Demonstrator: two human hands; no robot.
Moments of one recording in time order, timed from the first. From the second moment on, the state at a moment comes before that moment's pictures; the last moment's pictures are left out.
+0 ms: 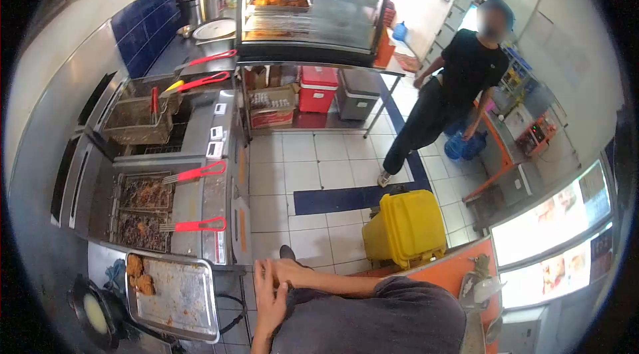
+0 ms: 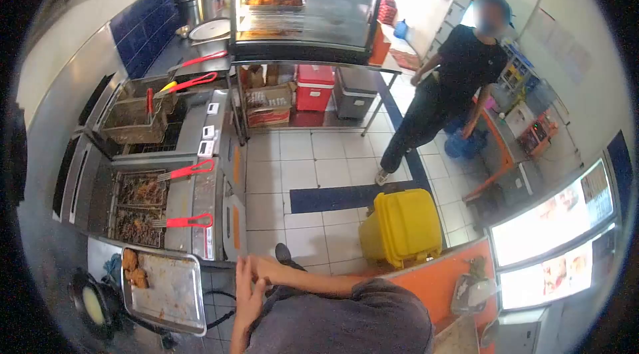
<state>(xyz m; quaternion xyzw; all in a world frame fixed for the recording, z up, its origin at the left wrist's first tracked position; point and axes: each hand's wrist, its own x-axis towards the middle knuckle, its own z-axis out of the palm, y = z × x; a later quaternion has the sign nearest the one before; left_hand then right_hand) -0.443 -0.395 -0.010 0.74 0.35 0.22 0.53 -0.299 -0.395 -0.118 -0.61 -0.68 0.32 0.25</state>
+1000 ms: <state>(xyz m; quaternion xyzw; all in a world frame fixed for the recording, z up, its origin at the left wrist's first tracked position) -0.426 -0.328 0.009 0.79 0.40 0.24 0.40 -0.235 -0.305 -0.063 -0.49 -0.72 0.49 0.03</state>
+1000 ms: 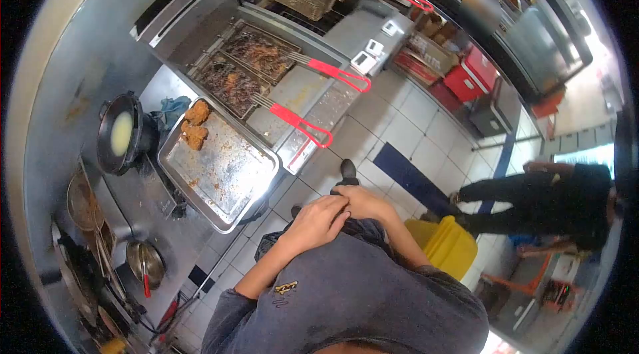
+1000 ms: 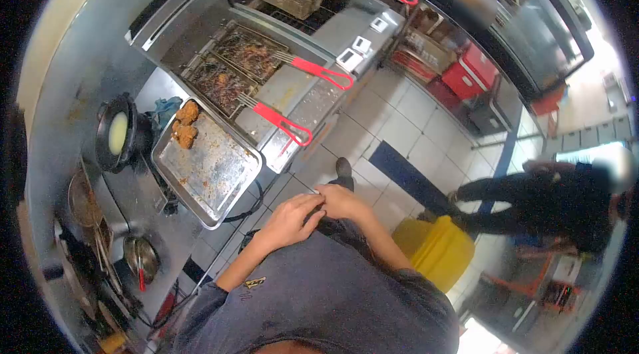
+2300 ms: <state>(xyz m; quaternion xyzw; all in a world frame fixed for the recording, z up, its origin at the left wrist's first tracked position) -0.274 -0.165 0.012 0.60 0.29 0.16 0.73 -0.122 -0.089 0.026 -0.08 -0.65 0.76 0.00</state>
